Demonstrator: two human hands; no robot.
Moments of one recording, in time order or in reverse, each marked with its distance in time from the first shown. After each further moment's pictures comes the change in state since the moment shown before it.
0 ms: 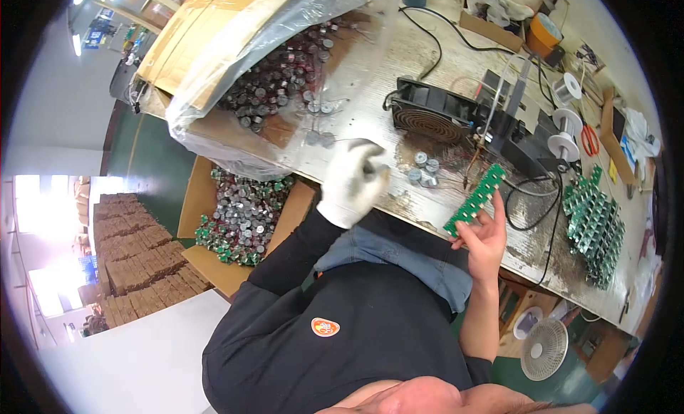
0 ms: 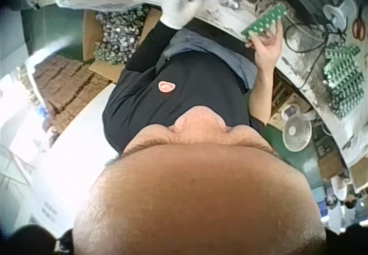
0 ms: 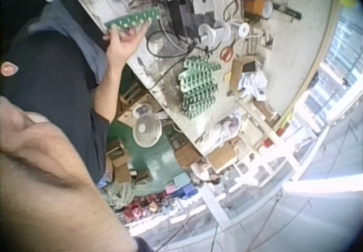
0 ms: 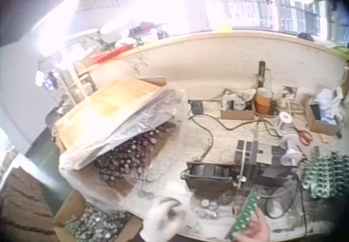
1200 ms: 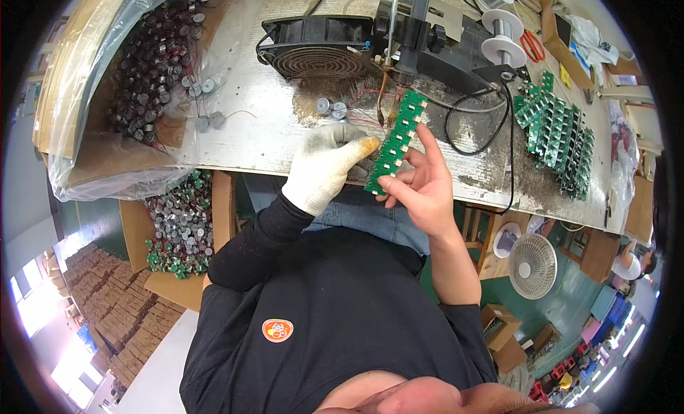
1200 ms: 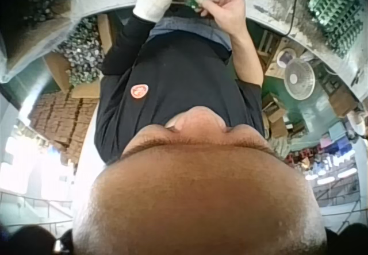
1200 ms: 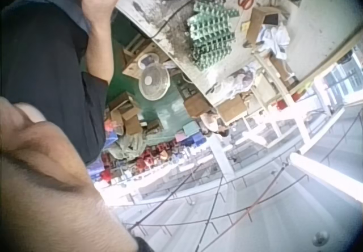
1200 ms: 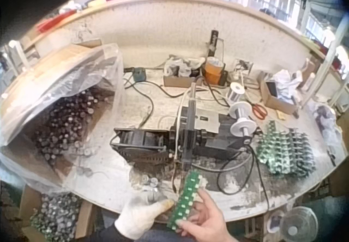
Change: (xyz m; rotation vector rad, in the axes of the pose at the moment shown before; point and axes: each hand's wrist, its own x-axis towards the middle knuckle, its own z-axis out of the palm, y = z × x) left_hand 0.001 0.054 0.052 -0.977 -0.609 -0.812; right_hand -0.003 0.000 0.006 0.056 -0.085 0.024
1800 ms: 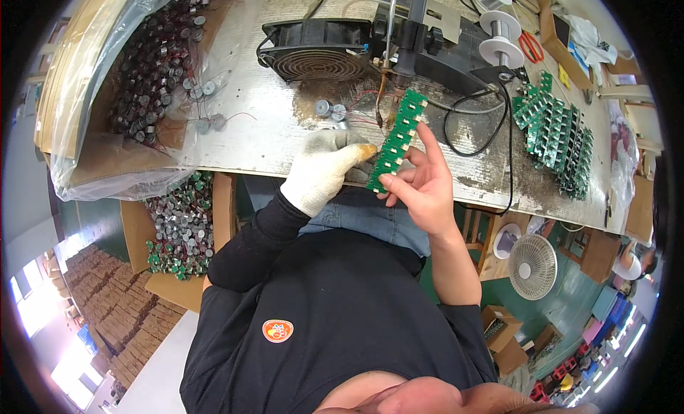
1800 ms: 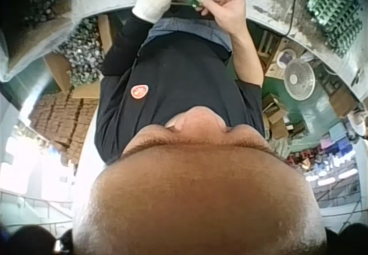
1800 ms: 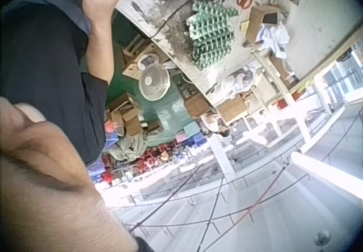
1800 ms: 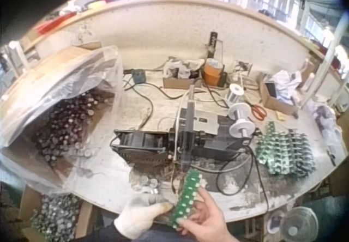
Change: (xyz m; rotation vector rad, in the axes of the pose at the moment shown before) left_hand -0.001 0.000 -0.002 -0.076 -0.100 -0.070; right_hand 0.001 -0.003 -0.002 -0.015 0.021 0.010
